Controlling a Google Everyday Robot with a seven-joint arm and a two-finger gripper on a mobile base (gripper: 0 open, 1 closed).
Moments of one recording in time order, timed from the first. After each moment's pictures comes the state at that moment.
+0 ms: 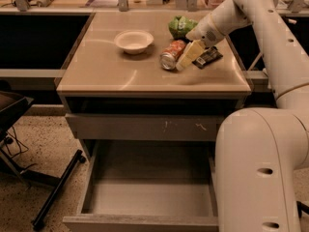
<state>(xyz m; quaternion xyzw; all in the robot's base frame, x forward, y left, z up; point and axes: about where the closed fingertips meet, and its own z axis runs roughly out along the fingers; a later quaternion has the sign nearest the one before) 0.758 -0.115 0.848 -0.56 0.75 0.19 0.30</state>
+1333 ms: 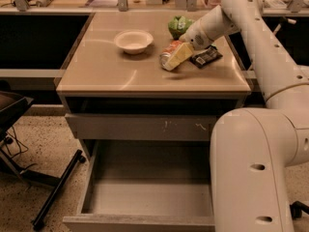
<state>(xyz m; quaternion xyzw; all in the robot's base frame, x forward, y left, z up) 0.783 -0.089 0.828 -0.52 0.76 0.22 0.32</state>
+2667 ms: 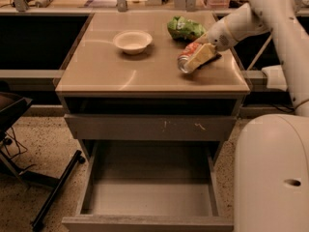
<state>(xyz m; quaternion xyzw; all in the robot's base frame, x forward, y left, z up) 0.747 -0.142 0.846 -0.53 0.75 0.22 0.33</state>
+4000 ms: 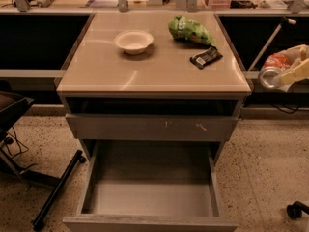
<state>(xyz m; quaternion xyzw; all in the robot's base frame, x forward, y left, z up) 0.622 -0.361 0.880 -0.43 0.76 0.26 0.40</state>
